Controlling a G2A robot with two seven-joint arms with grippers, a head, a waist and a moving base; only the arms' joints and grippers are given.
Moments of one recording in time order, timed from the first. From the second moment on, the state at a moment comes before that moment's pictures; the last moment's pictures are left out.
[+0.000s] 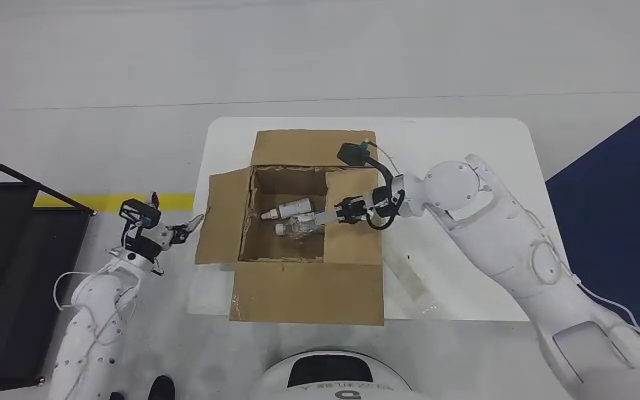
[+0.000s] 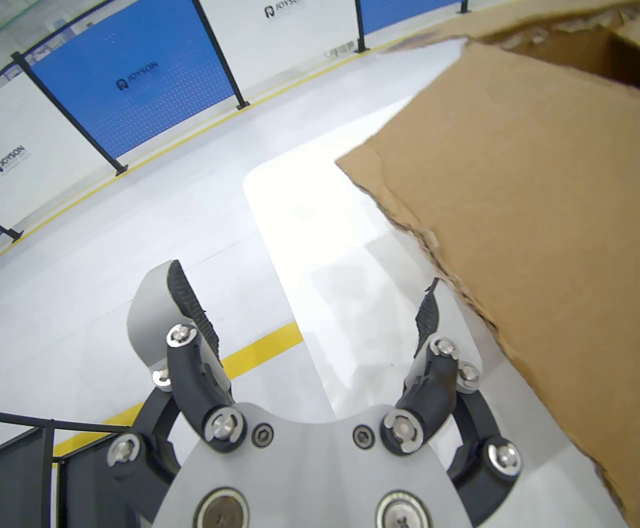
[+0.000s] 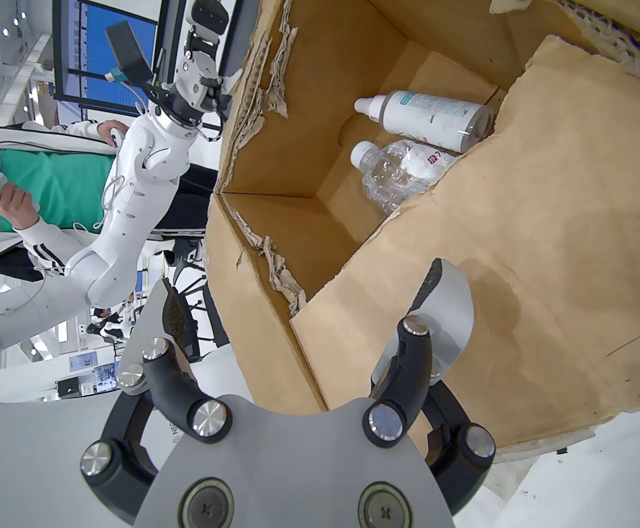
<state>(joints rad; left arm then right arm) 1.64 -1.12 -1.71 -1.40 1.50 -0.47 0.31 -0.89 -1.04 0.88 -1.62 -0.02 0.06 1.16</state>
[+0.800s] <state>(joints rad) 1.59 -1.11 -1.66 -1.30 1.65 -0.45 0.37 -0.89 -1.04 0.88 -1.62 -0.02 0.06 1.16</state>
